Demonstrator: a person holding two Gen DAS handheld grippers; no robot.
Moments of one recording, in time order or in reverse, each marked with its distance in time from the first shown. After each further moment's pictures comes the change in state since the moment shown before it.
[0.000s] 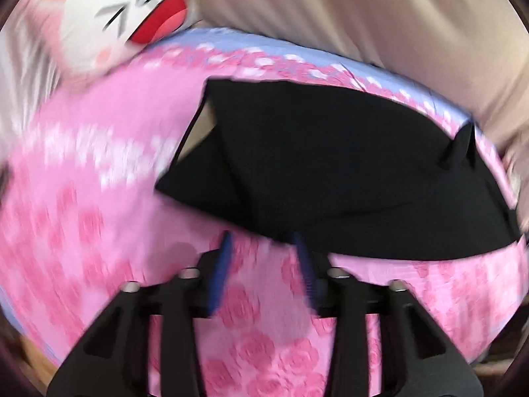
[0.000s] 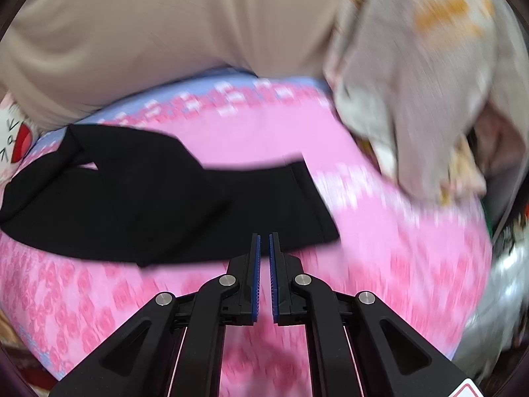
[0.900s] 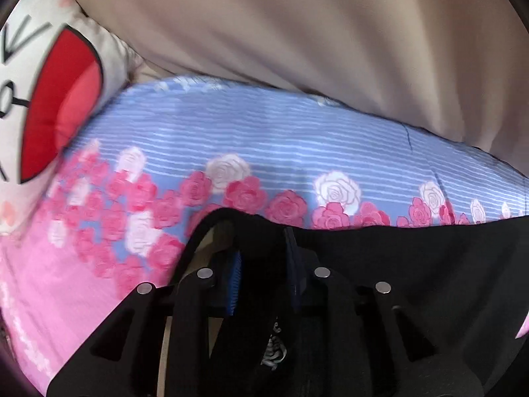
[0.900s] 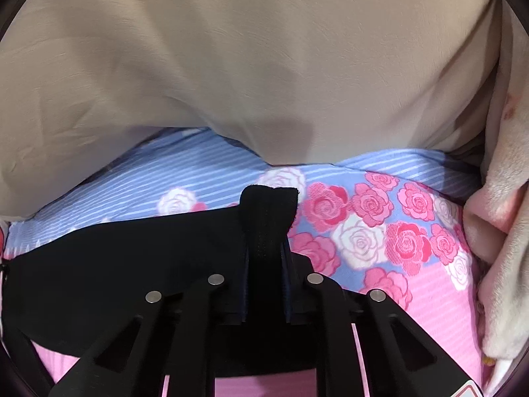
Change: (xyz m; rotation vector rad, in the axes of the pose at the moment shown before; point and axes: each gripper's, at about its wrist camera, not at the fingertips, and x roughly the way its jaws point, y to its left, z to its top) left arm 0.223 -0.060 0.272 0.094 0.057 0.227; right arm 0.270 0.030 0.262 0.103 0.038 0.078
